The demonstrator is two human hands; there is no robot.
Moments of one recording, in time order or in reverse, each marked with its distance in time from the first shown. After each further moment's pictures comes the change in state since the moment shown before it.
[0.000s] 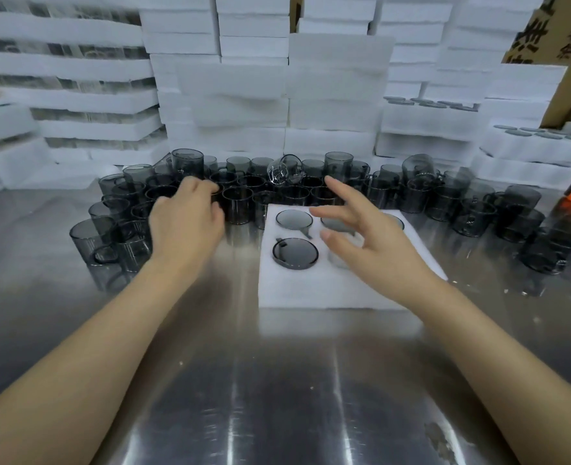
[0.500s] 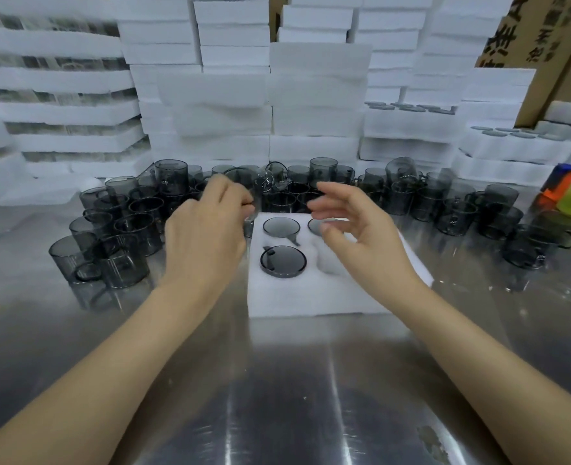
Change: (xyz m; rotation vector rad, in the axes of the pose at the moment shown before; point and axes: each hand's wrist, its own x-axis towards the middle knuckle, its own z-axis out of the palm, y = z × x) left_hand -0.018 0.050 -0.030 -0.118 0.203 0.290; right_hand 0.004 -0.002 0.004 0.185 0.234 -0.047
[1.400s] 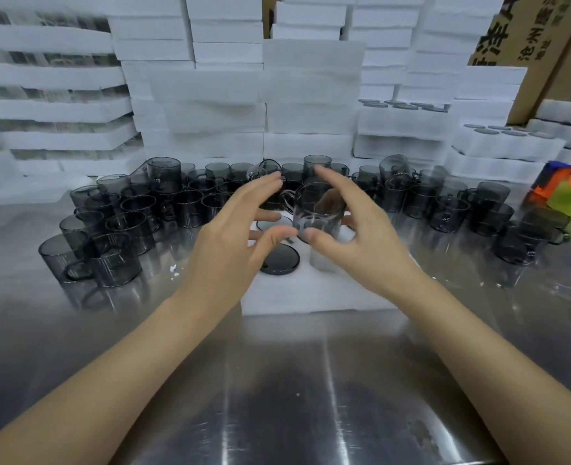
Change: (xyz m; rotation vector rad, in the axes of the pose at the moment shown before) left_hand -0.015 0.019 0.012 -0.723 -0.059 0.051; right_hand 0.004 0.001 -0.013 -0.280 -0.081 -0.042
